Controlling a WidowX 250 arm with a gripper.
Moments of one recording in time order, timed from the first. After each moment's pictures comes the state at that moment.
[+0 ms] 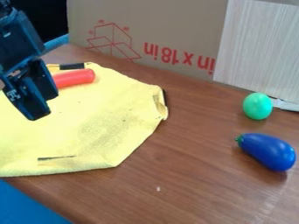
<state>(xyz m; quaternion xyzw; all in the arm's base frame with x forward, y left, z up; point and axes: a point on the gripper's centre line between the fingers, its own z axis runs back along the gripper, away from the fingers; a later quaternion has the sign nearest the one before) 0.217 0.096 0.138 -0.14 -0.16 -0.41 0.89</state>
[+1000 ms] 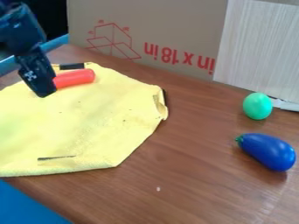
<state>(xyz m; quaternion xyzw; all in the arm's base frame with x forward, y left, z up) 0.265 0.150 0.127 -0.09 -0.17 -0.33 0.92</state>
